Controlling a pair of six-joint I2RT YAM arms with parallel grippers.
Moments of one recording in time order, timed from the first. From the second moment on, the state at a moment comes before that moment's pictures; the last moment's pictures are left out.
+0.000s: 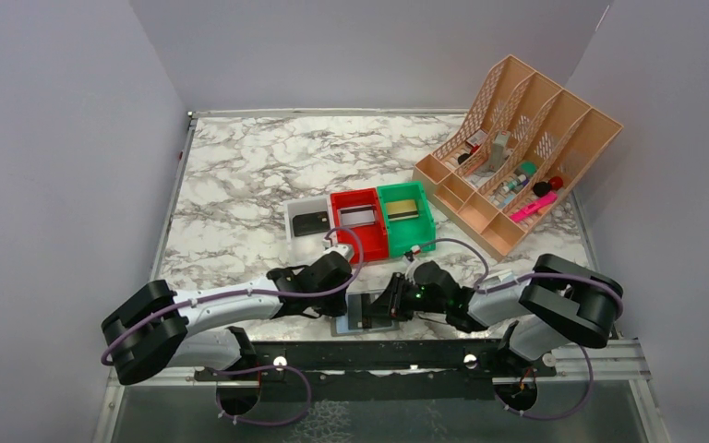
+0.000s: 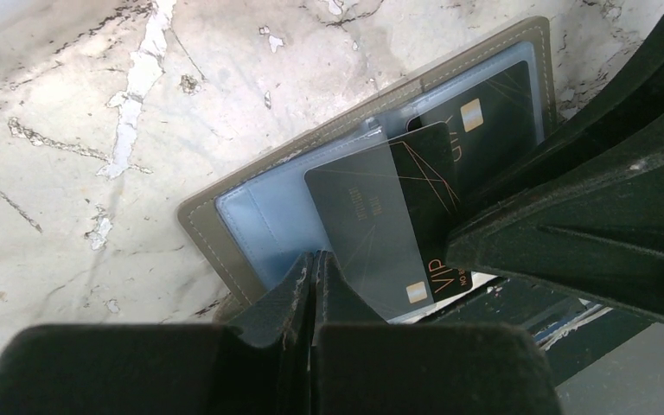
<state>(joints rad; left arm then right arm) -1.02 1.21 0.52 -0.28 -0.04 -0.74 0.99 1.49 0.24 0.71 -0.22 1.23</state>
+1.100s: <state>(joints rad) -1.03 1.22 0.52 -0.28 -0.05 -0.74 0.99 1.46 0.20 0.78 -0.22 1.26</state>
